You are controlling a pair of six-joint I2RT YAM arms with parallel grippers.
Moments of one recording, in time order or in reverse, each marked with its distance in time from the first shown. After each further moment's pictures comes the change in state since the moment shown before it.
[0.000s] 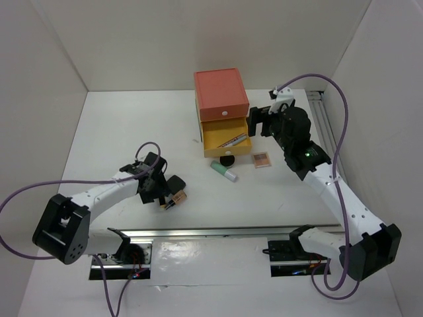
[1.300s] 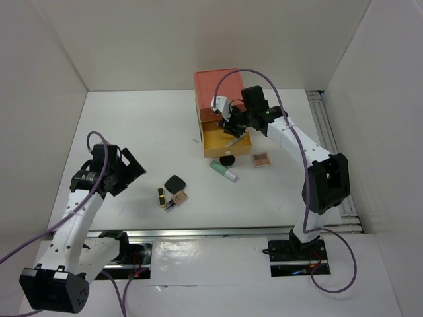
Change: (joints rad) left arm 0.397 -0.413 0.140 -0.230 0.113 0.093; right arm 0.019 0.607 0.443 -0.373 -0.529 -0.820
